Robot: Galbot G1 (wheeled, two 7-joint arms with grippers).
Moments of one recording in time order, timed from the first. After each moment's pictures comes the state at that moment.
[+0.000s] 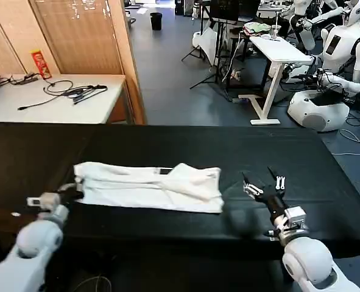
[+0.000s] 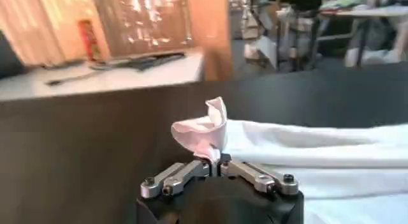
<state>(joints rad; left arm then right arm) 1.20 -0.88 -0.58 -1.64 -0.55 0.28 -0.09 -1.35 0.95 0.40 2.05 0.40 -0.16 0.22</state>
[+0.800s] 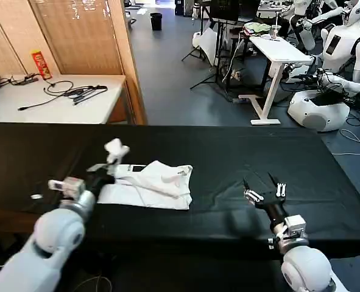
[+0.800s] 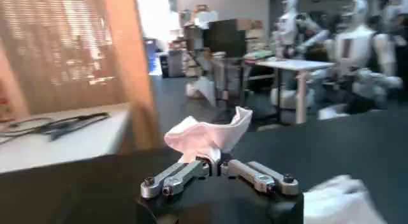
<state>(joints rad) 1.12 -0.95 -0.32 -2.03 -0.55 0.43 -0.18 -1.43 0.99 0.44 2.07 0.37 -0.15 0.22</state>
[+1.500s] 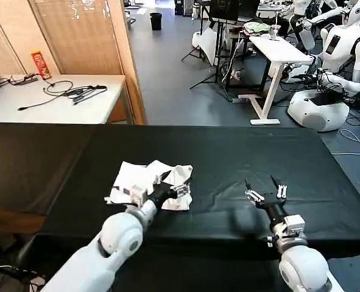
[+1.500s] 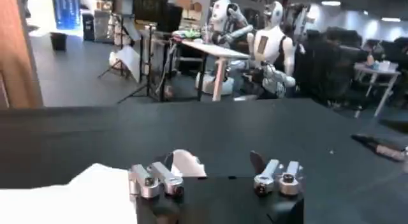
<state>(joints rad) 0.99 -1.07 -0.03 -2.00 -0.71 0.47 -0.25 -1.38 1.03 0.42 2.03 0.36 -0.16 0.23</state>
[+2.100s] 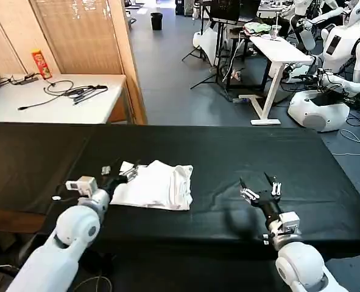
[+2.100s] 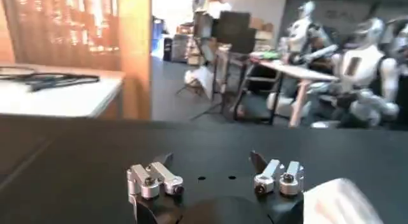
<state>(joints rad) 1.08 -1.03 -0.32 -1.84 -0.68 0.36 -0.20 -1.37 1.00 0.39 2.03 0.37 -0.16 0.22</state>
